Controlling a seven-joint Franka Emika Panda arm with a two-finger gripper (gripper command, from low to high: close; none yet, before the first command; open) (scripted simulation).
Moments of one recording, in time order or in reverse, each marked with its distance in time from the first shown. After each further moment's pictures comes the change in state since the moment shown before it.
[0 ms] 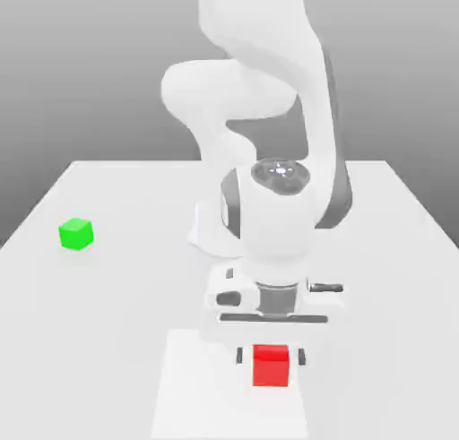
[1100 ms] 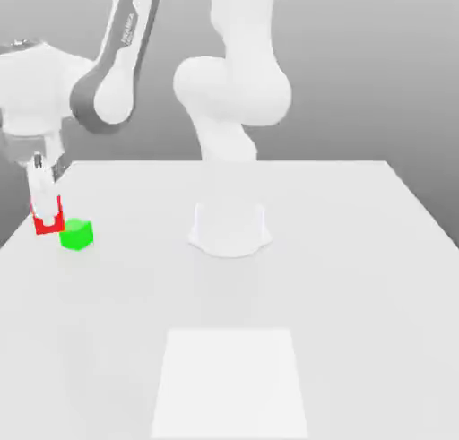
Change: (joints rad) arm -0.953 -0.525 -0.573 -0.184 -0.274 -0.310 0.051
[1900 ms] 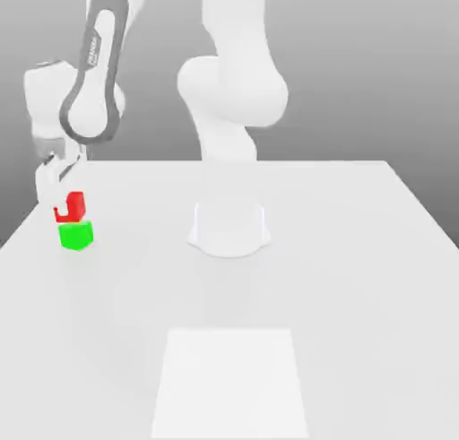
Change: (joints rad) arm 0.026 0.248 -0.176 -0.029 0.330 0.252 -0.247
